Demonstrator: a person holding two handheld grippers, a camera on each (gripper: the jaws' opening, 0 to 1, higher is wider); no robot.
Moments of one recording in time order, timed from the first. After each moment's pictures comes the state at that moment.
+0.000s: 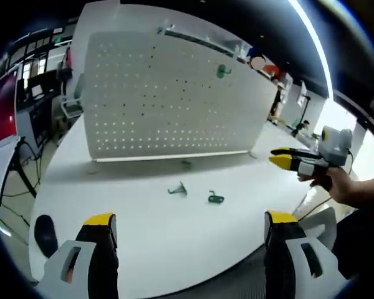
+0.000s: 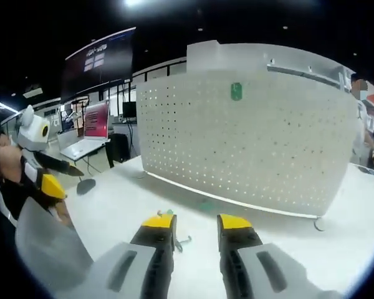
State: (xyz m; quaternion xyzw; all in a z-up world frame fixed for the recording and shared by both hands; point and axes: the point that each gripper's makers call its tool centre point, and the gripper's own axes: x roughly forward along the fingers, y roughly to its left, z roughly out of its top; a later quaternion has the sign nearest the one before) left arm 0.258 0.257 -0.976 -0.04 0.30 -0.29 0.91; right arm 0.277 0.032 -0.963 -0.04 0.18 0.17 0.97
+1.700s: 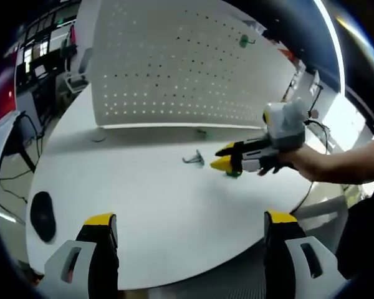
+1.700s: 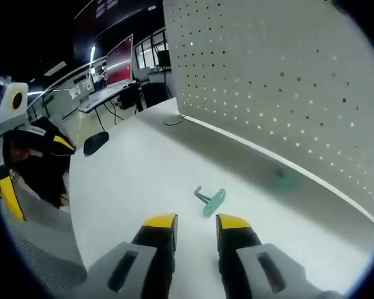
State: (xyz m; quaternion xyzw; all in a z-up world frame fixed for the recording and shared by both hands) left arm 0.264 0.281 -1.031 -0.03 0.39 -0.27 0.88; right arm 0.367 0.158 -1.101 -0.06 0.35 0.30 0.88
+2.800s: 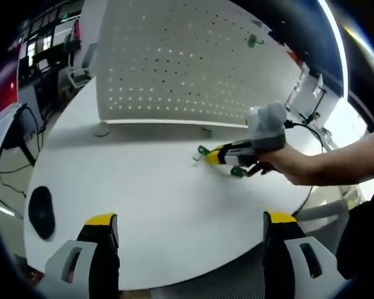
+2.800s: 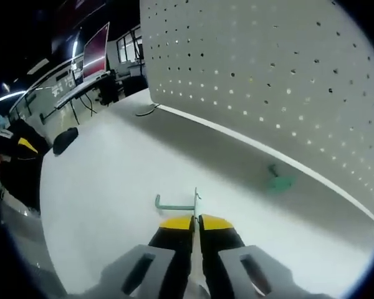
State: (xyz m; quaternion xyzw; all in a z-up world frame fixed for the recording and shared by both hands) left arm 0.267 0.284 -1.037 -0.04 0.40 -0.26 0.88; right arm 0.398 0.142 -1.130 -0.08 0.37 0.24 0.89
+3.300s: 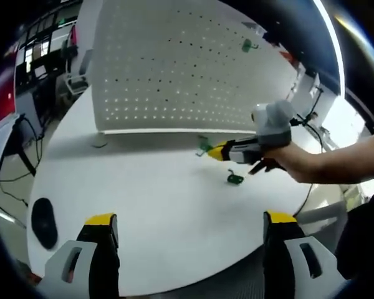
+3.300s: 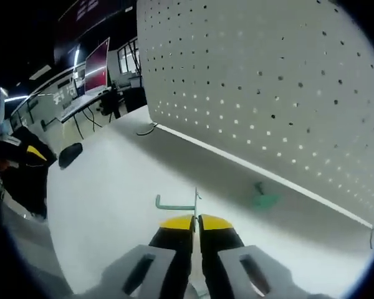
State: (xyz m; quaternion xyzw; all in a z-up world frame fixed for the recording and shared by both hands) left arm 0.274 0.277 -1.020 -0.03 0.38 -0.27 0.88; right arm 0.405 0.133 -1.090 -0.07 0.33 0.25 0.91
